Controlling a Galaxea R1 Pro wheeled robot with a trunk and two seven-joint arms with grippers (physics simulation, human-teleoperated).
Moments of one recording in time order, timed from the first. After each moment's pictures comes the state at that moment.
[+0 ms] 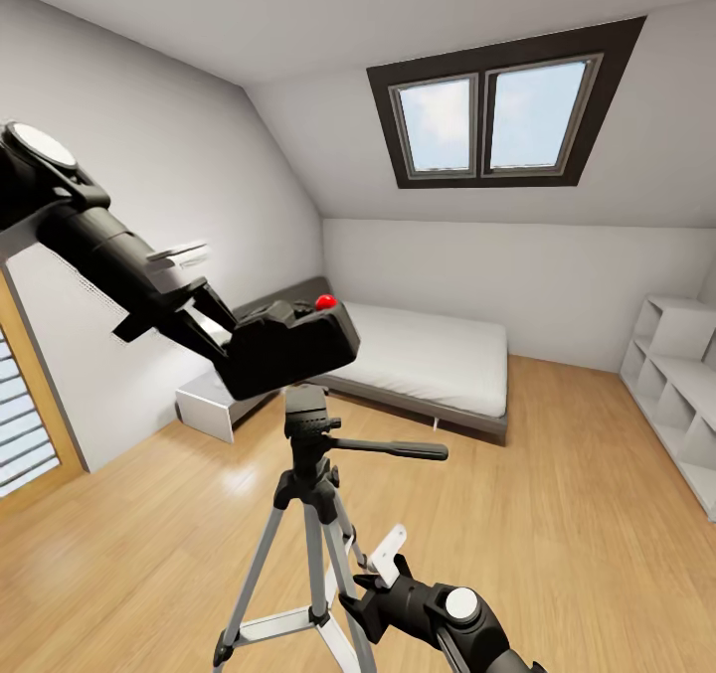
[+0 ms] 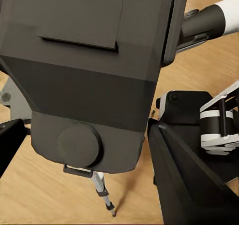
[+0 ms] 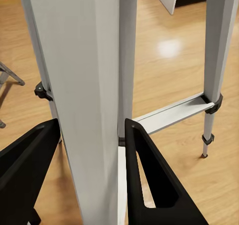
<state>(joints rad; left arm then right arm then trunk) -1.82 0.74 -1.20 -1.51 0.66 1.04 -1.46 -0.19 0.02 0.42 -1.29 0.17 0.43 0.49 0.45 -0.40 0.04</state>
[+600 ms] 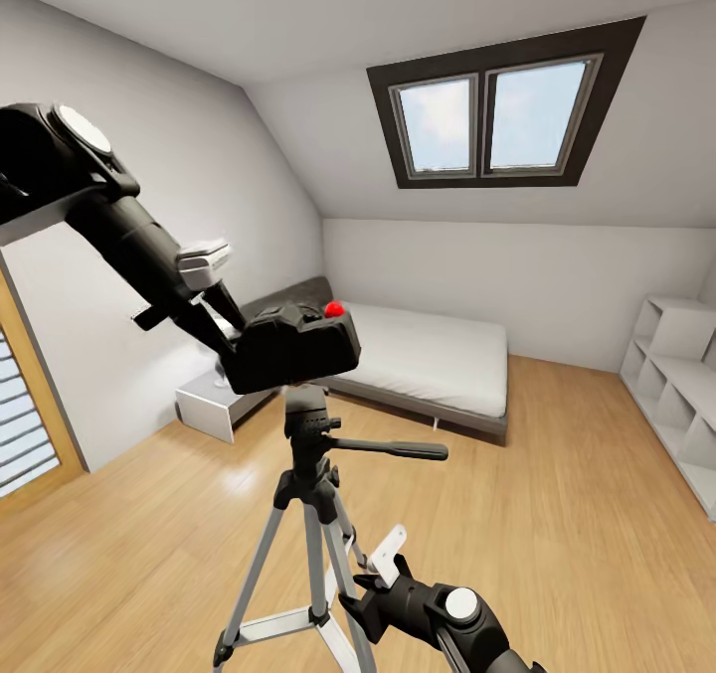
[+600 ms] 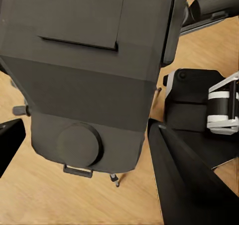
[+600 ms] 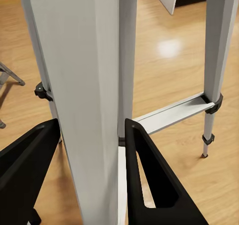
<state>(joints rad) -1.98 0.67 -1.40 -1.45 0.67 1.04 -1.46 -0.19 0.02 0.42 -1.29 0.17 0.43 0.49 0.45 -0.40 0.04</state>
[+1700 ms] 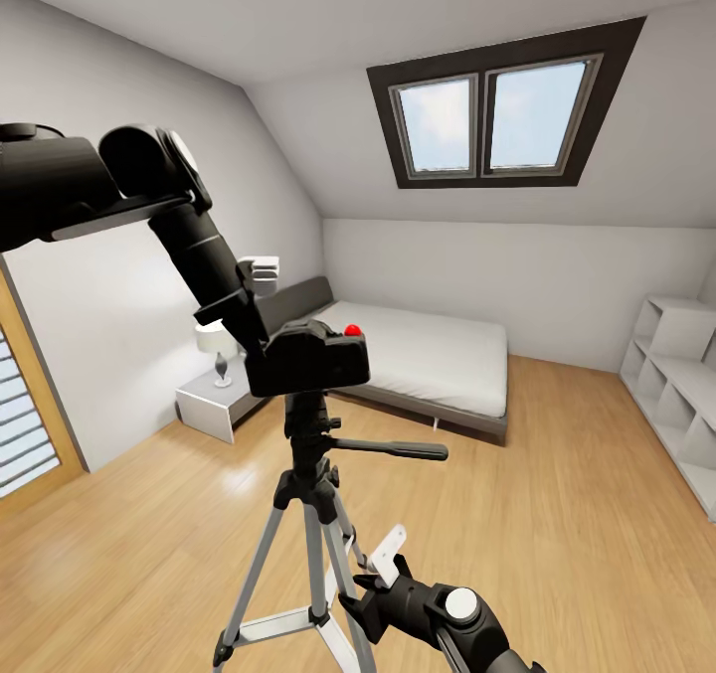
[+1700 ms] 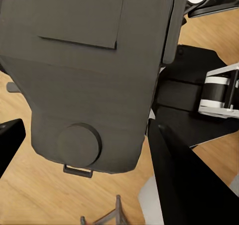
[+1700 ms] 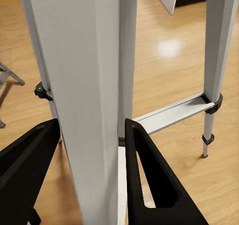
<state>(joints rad) -2.10 0.46 -1.71 -1.22 0.76 1.04 -1.46 -0.19 0.02 0.42 -1.29 0.17 0.43 0.49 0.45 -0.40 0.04</state>
